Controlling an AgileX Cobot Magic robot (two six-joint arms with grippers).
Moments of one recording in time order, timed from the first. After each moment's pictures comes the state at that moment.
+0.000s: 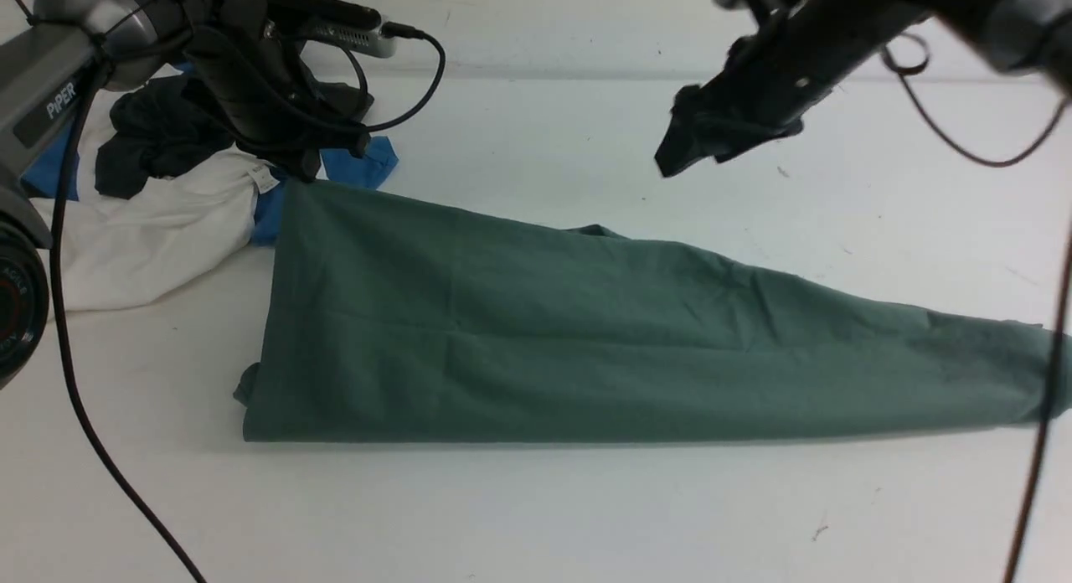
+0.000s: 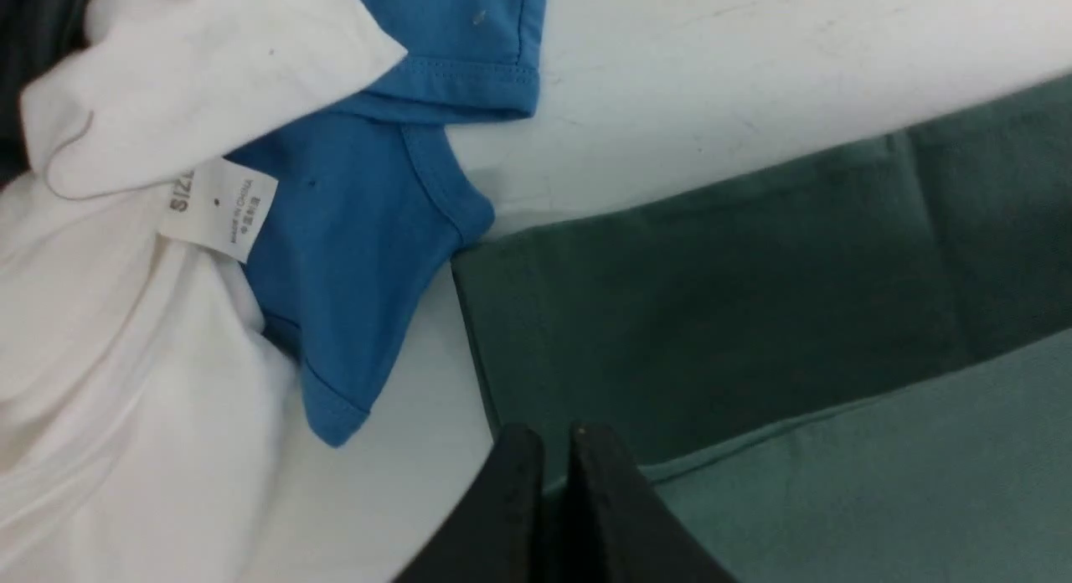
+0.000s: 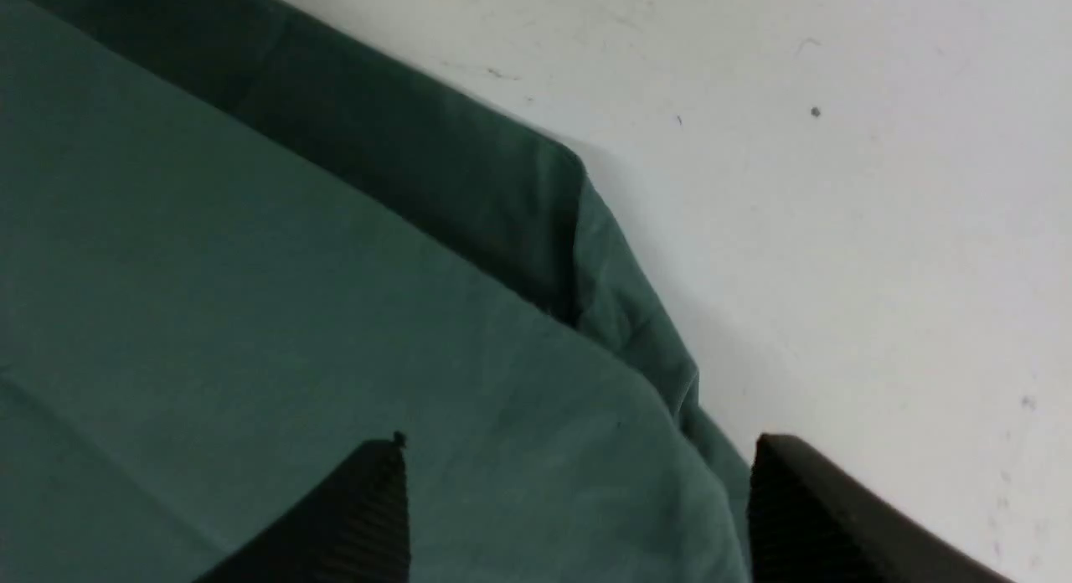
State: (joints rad) right arm 0.24 2.32 -2.30 0.36 1.25 -0.40; left arm -0.12 2.20 -2.09 0.00 1.08 0.16
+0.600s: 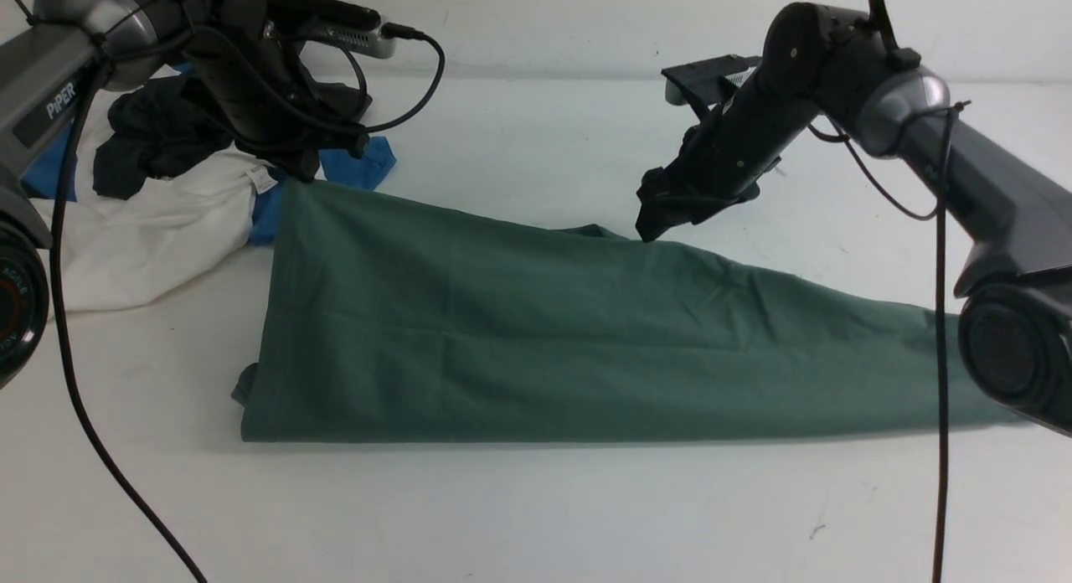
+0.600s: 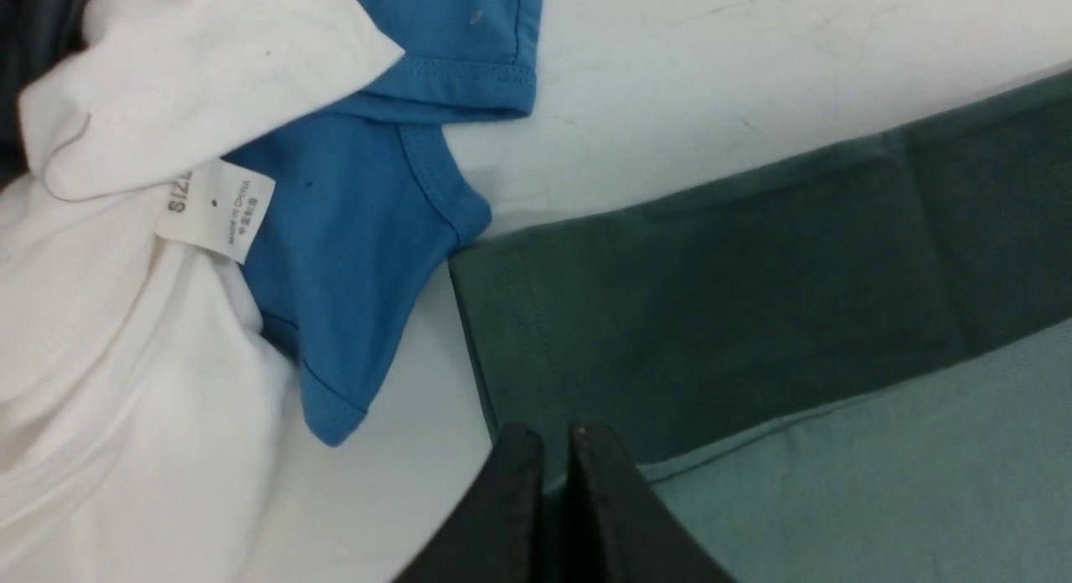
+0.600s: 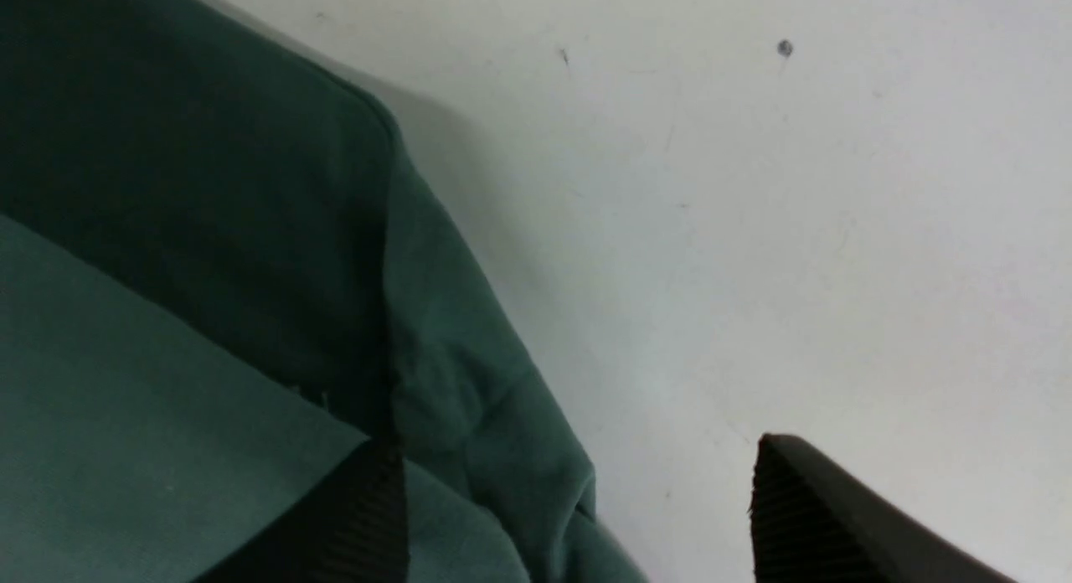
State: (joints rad) right arm 0.25 2.55 -2.48 0.30 1.25 -0.35; left arm -0.12 2.20 -2.09 0.01 1.08 0.17
